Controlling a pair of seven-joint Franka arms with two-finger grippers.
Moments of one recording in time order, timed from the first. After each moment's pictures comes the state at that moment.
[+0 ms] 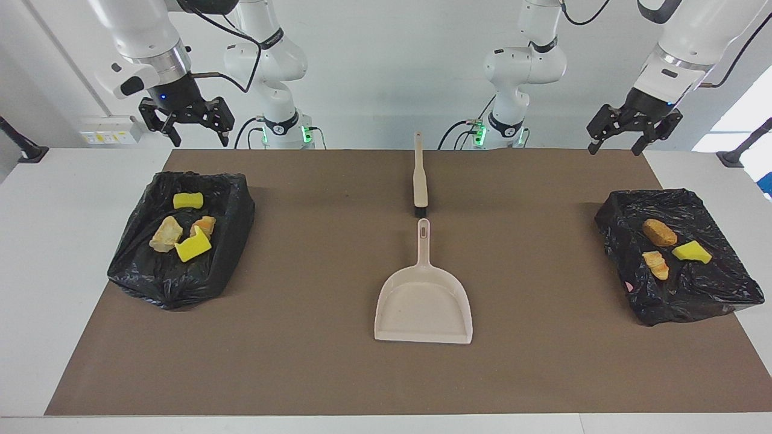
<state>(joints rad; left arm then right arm) -0.06 -0.11 0.04 -1.63 -0.03 1.57 0.02 -0.04 -0.08 0.04 -1.61 -0.02 1.50 -0.01</state>
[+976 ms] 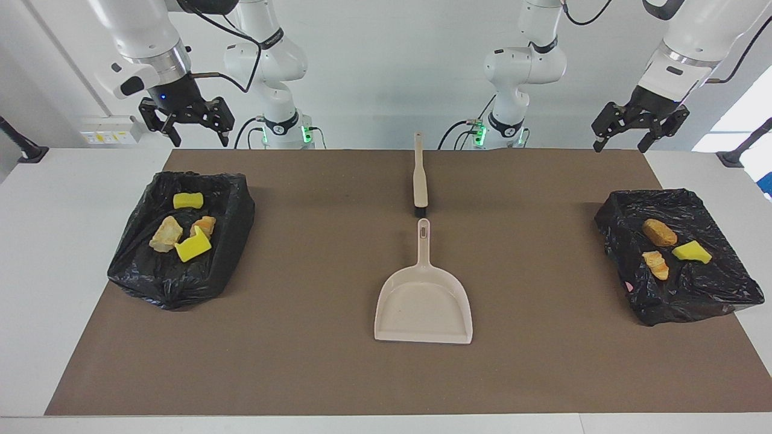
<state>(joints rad) -0.06 -0.09 0.02 -1.51 -0.04 1.46 0.02 -0.04 -0.08 0.04 -1.61 -0.02 1.50 -0.01</state>
